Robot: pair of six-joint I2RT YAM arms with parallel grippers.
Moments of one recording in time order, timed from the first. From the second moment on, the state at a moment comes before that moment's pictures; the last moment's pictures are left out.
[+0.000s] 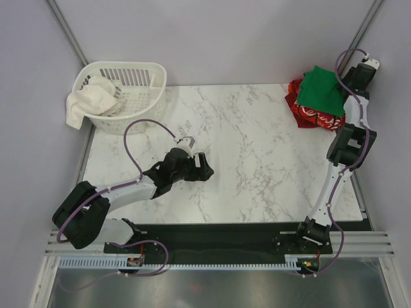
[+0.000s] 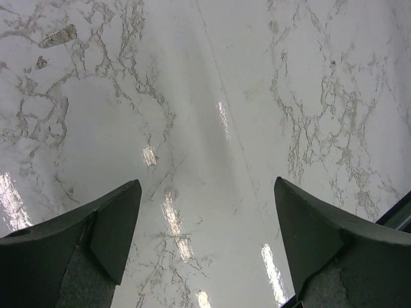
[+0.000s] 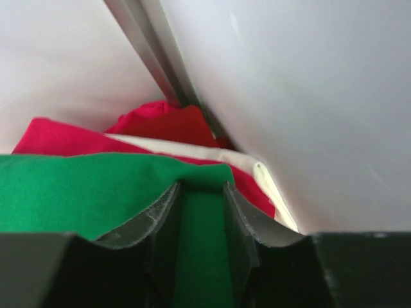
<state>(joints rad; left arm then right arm) -0.71 1.35 0.58 0.20 0.01 -0.61 -0.42 2.53 2.35 -0.22 0.06 0.19</state>
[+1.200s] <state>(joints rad) -0.71 1.19 0.57 0.12 0.01 -0.59 0.02 1.17 1.32 0.00 0.24 0.44</state>
